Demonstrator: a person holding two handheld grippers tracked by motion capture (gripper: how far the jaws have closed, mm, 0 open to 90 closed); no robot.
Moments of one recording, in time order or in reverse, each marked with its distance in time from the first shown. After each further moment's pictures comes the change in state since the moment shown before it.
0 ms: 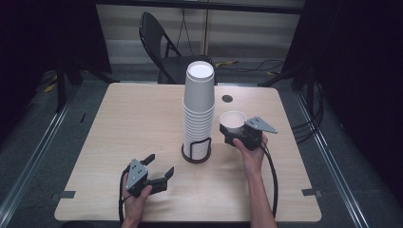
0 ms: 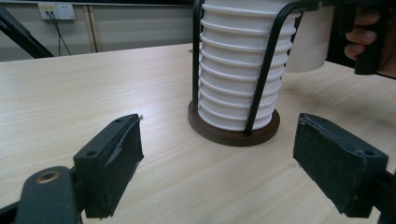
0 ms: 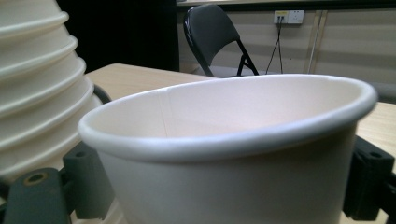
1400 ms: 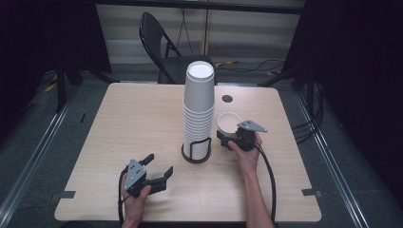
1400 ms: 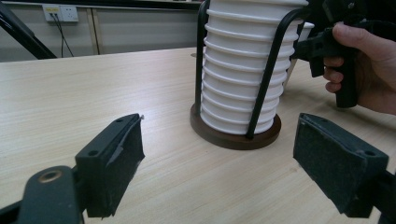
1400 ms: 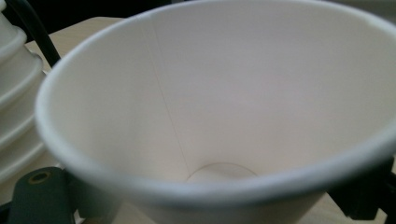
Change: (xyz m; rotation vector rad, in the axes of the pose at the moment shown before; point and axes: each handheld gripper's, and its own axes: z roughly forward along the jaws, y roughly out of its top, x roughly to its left) left arm 0.002 -0.001 -0.001 -0.021 0.000 -0.031; right arm -0.010 -0.036 0.030 0.163 -0.012 0.038
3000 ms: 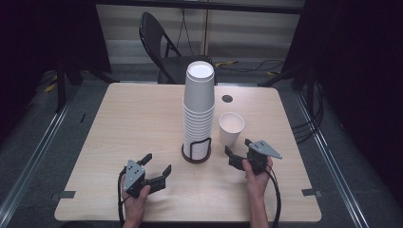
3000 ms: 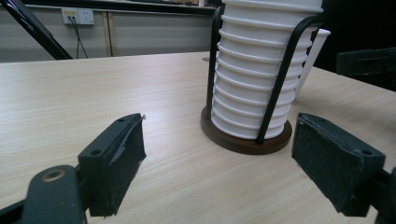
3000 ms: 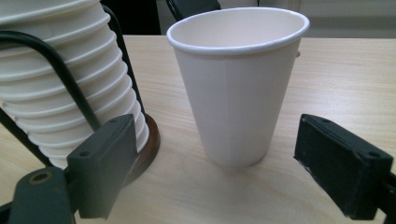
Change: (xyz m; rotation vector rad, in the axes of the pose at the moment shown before) left arm -0.001 -0.001 -0.002 -0.020 0.050 -0.022; right arm 0.028 -0.026 -0.077 -0.085 -0.076 0.035
